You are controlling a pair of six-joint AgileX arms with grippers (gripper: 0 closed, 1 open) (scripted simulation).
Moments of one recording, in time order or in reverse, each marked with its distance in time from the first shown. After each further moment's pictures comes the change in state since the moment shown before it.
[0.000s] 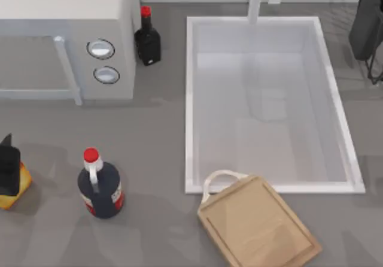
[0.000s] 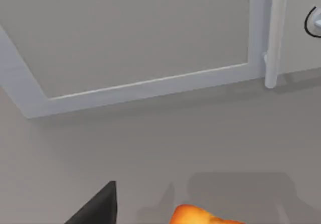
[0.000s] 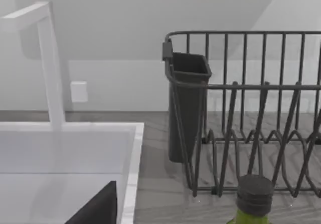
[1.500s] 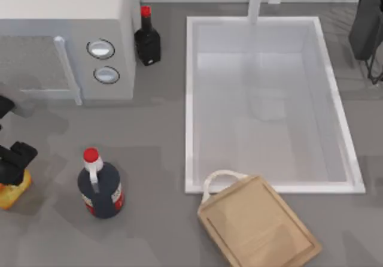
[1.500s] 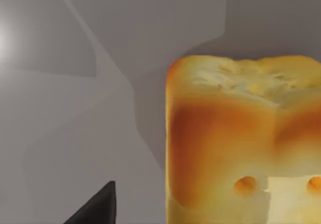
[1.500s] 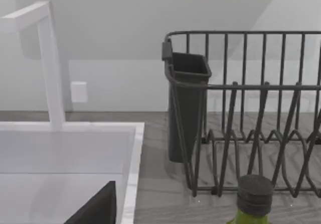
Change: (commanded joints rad) left arm 0.058 1.181 0.692 -0.603 -0.023 0.390; right arm 0.000 0.000 0.000 0.000 0.000 0.000
